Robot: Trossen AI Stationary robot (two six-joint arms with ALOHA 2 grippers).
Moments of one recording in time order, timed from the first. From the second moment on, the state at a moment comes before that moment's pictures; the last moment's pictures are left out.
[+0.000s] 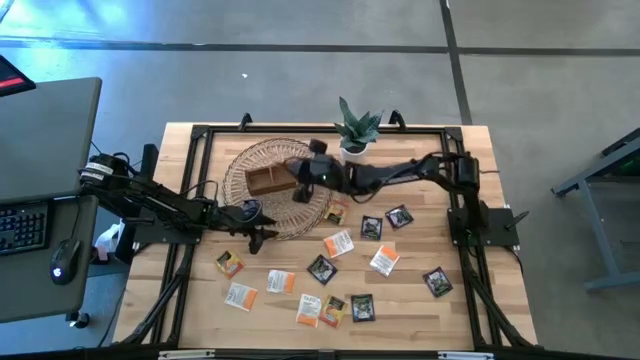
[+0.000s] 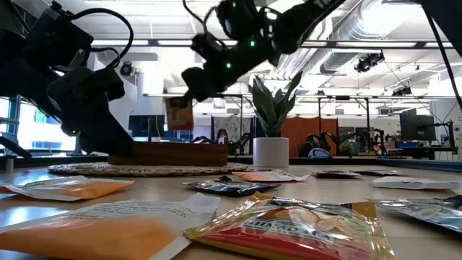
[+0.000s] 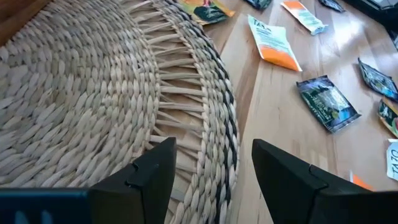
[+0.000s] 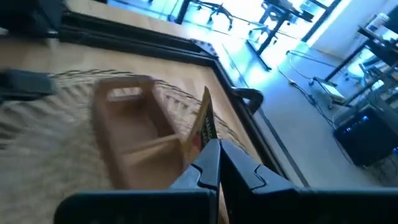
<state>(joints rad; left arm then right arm) -0.18 1.25 0.14 0.58 -0.21 -0.58 -0.16 2.03 1.38 0.30 0.33 -0.29</state>
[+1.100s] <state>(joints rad) -0.18 1.25 0.14 0.67 -0.28 -0.40 -0.32 2.13 1.38 0.42 -0.08 -0.36</state>
